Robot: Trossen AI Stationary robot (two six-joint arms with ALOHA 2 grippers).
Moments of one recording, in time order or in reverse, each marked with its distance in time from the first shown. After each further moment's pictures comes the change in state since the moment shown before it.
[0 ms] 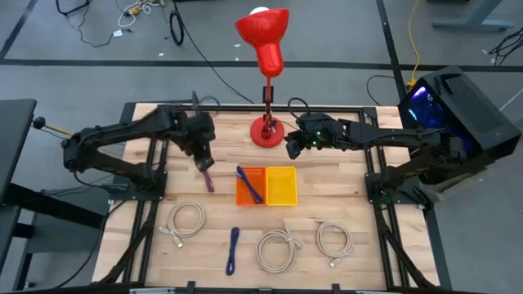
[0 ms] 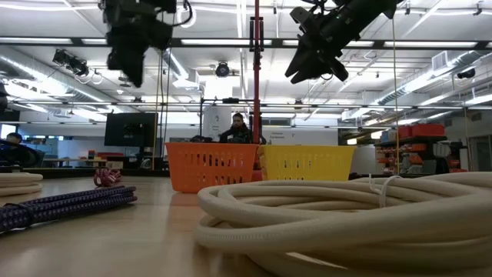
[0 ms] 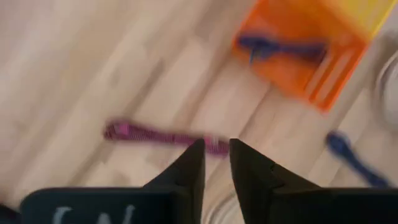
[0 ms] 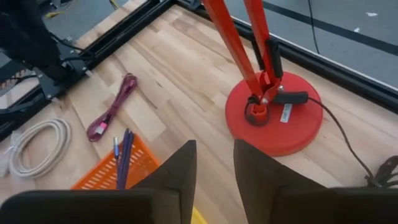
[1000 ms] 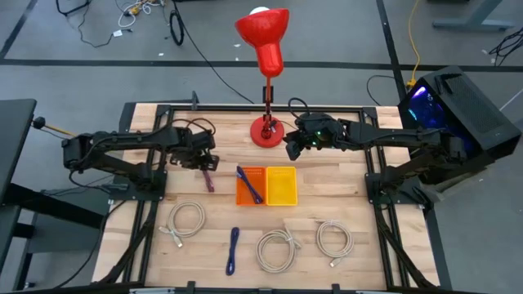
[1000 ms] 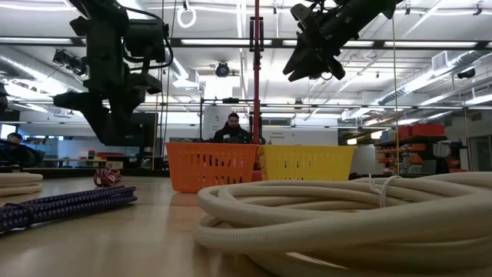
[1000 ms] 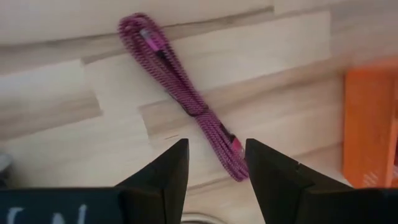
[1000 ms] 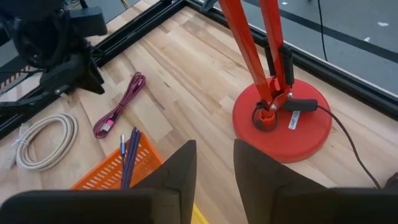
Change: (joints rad) left arm 0.012 0.000 -0.357 0.244 -0.040 -0.738; right arm 0.001 0.000 0.000 0.022 -0.019 -0.049
